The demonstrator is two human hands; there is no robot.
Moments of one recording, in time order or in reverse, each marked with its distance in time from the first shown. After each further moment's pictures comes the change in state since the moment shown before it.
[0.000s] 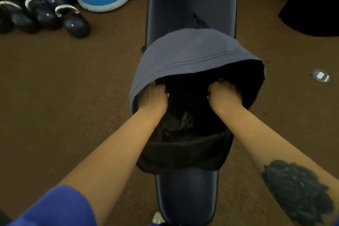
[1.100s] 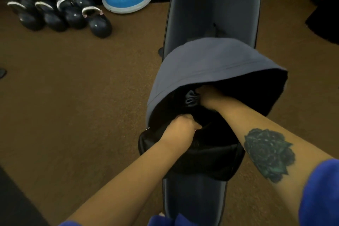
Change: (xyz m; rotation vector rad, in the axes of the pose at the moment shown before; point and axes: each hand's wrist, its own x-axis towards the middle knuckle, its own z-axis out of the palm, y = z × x) left_hand -0.059 0.004 0.041 -0.138 -0.112 0.367; right_hand 0.050 -0.051 0.023 0.354 -0.372 -0.163
